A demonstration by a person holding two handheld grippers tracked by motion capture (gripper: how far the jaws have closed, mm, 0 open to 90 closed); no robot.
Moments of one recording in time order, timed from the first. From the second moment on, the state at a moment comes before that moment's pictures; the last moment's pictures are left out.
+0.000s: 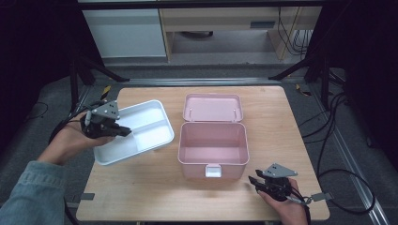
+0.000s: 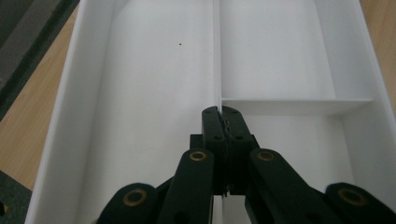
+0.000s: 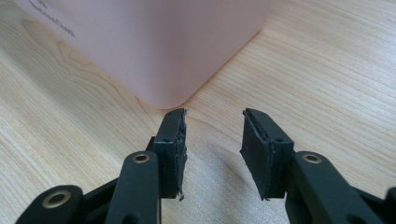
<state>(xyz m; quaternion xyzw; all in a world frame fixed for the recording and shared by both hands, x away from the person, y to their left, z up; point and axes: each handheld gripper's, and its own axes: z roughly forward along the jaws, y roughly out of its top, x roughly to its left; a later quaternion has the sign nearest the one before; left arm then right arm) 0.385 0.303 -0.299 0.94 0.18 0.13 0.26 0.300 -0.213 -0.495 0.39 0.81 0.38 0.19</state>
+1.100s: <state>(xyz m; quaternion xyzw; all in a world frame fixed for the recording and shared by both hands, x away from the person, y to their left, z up) 0.347 0.308 -0.442 0.94 0.22 0.07 0.25 0.298 -0.212 -0.496 0.39 0.82 0.37 0.19</state>
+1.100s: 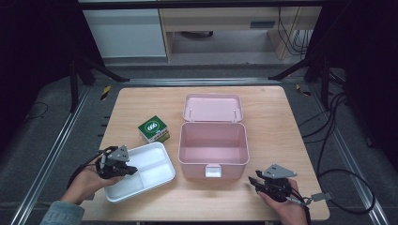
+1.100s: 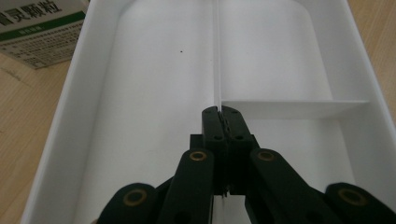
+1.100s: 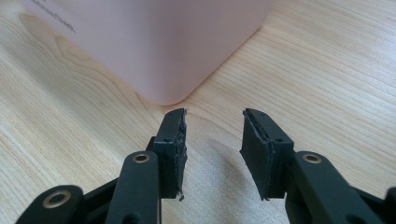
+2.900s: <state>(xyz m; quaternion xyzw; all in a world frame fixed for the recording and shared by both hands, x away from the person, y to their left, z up) 0.474 0.280 -0.432 0.88 0.36 0.14 0.28 0.301 -0.202 -0.506 0.40 0.82 0.37 0.17</state>
